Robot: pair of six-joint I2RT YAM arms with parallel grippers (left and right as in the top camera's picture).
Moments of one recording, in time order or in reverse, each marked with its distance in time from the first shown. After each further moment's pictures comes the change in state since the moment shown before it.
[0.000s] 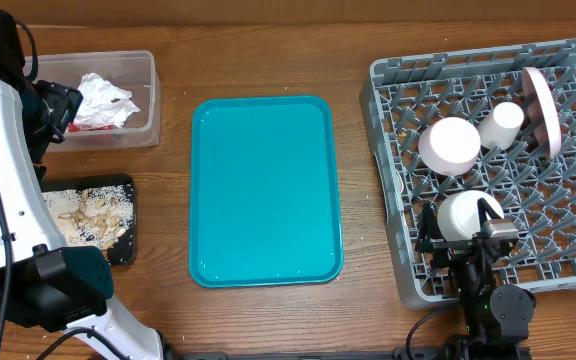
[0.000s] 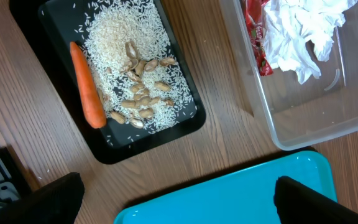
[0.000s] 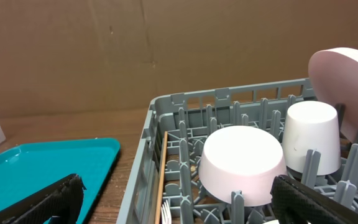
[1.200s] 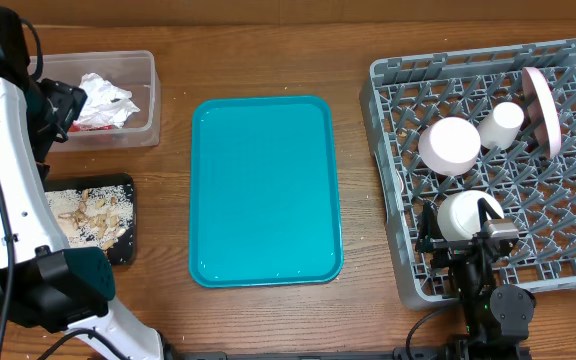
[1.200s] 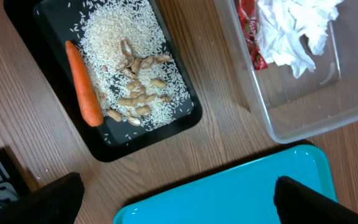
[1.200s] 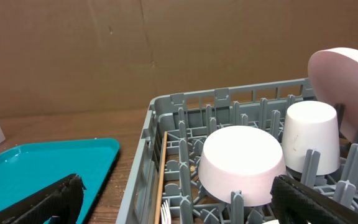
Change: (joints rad) left arm -0.025 -0.015 -0.001 0.001 0.000 0.000; right arm 0.000 0.000 0.000 0.000 0.001 0.000
